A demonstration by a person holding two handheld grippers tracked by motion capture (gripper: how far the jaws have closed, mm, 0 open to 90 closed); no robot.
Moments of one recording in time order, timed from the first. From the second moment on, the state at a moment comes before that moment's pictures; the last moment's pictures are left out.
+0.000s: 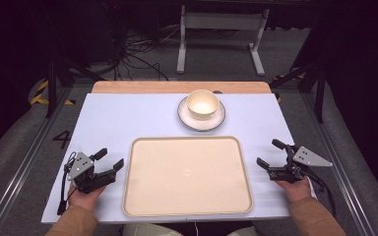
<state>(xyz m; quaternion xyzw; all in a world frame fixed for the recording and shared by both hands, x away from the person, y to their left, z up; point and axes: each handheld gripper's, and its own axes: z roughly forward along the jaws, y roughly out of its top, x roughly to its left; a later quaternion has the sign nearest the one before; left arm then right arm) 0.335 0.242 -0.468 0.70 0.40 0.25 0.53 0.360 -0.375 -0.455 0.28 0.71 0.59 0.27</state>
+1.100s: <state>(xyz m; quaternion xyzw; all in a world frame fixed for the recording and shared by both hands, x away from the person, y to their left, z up) 0.345 0.207 -0.420 0.72 0.39 0.24 0.53 0.361 -0.375 -0.455 0.29 0.71 0.59 0.27</state>
